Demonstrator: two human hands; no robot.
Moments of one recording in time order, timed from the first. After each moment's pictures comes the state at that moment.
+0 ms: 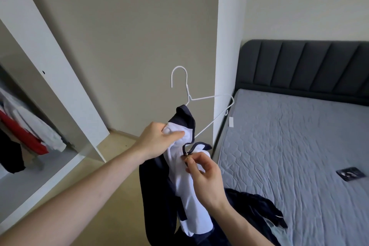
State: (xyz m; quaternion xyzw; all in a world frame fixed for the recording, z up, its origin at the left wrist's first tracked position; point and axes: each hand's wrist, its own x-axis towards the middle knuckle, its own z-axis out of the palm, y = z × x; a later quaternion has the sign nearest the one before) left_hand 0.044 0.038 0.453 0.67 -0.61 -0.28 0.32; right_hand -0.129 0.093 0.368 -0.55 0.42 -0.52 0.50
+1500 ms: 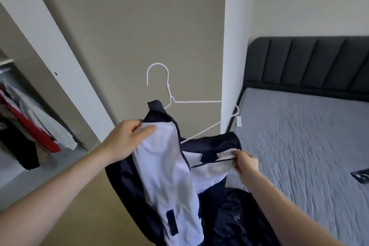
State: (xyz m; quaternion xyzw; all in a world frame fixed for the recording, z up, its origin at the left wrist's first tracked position) left_hand 0.124 0.072 0.482 0.66 -0.66 -0.19 0.30; right_hand -0.203 -0.019 0.301 -0.21 0.64 -0.46 0.58
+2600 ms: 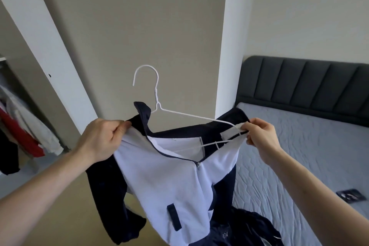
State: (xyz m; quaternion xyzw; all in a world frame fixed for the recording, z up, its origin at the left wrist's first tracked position) left_hand 0.162 0.065 0.493 0.62 -0.72 0.12 0.30; right_hand -0.257 -0.047 0.445 -0.47 0.55 -0.51 0.46
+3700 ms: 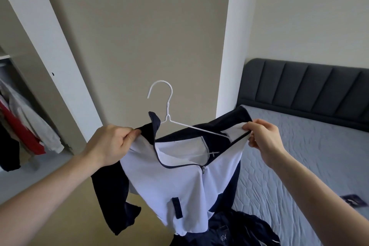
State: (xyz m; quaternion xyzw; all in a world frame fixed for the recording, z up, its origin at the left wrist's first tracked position) left_hand 0.155 0.063 0.472 0.62 -0.74 0.12 0.25; right_hand -0.257 -0.037 0.462 -0.46 0.54 -0.52 0.48
